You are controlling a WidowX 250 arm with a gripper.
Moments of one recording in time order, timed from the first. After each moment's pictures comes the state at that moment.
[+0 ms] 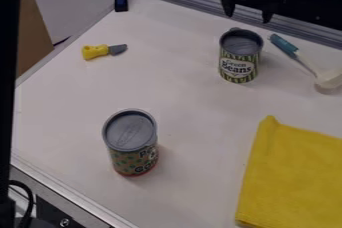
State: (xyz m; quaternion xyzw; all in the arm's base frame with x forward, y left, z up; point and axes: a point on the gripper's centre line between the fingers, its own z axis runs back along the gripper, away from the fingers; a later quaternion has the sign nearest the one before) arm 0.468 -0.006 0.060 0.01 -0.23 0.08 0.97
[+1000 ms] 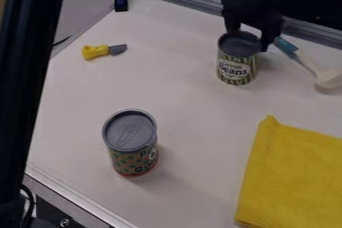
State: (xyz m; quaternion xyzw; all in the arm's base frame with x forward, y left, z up) arm 0.459 -0.014 0.018 0.01 -0.14 -0.05 0.99
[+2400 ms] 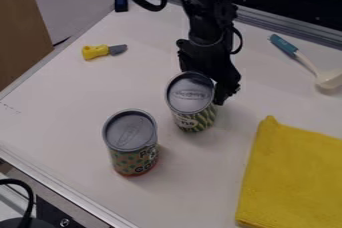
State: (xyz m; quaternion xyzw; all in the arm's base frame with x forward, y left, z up) arm 0.329 -0.003 0.012 0.03 -0.12 -0.11 0.99
